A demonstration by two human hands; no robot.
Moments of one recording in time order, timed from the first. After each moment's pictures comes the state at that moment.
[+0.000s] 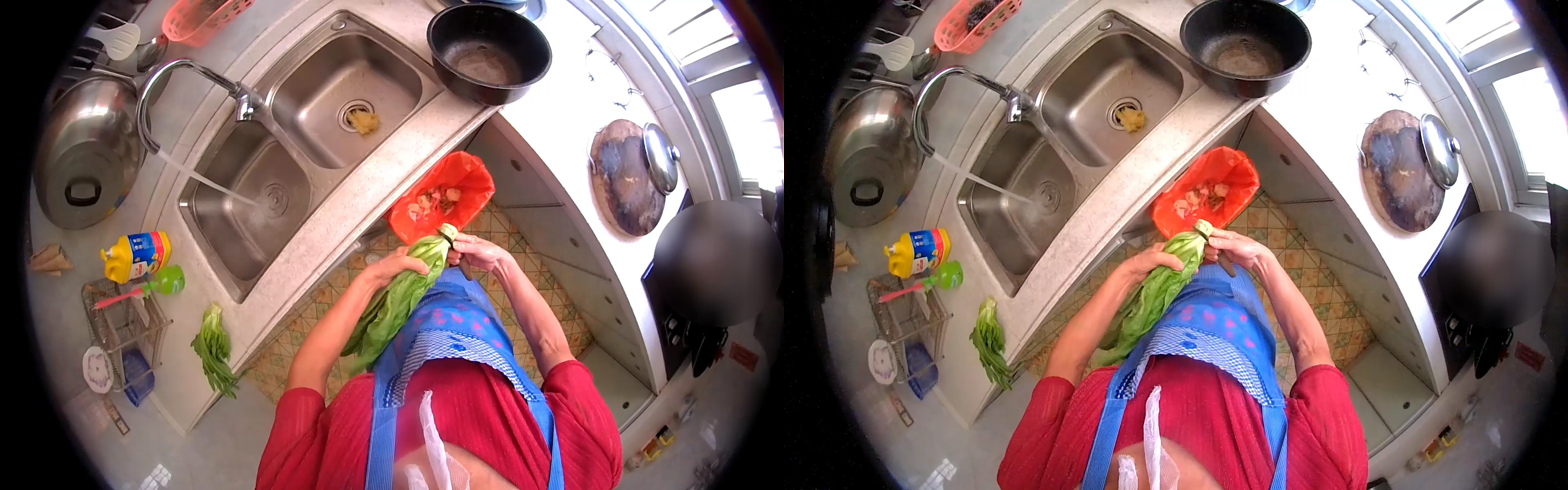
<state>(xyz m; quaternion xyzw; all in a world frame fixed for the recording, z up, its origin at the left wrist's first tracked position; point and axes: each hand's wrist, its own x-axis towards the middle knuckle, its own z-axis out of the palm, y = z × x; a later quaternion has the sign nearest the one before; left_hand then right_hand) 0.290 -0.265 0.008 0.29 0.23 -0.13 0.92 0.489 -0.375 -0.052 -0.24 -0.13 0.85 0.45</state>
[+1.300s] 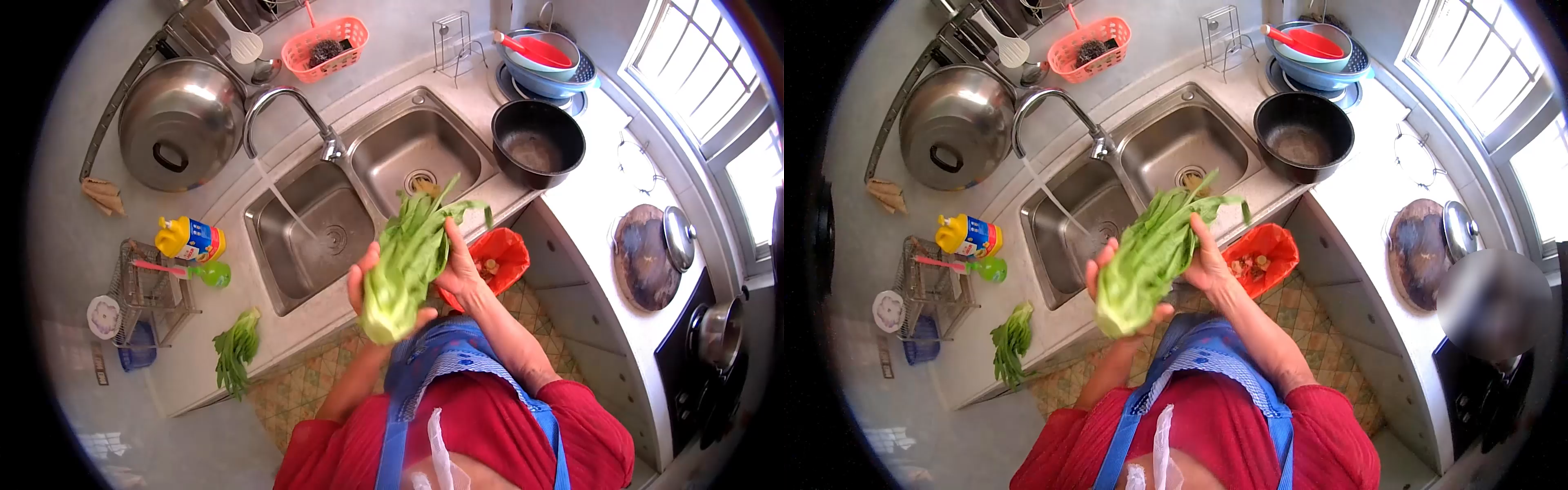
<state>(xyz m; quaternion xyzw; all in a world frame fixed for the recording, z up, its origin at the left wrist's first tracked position) 0.258 -0.270 0.153 0.71 0.21 0.62 0.25 0.388 -0.246 0.114 -0.06 0.01 0.79 0.61</state>
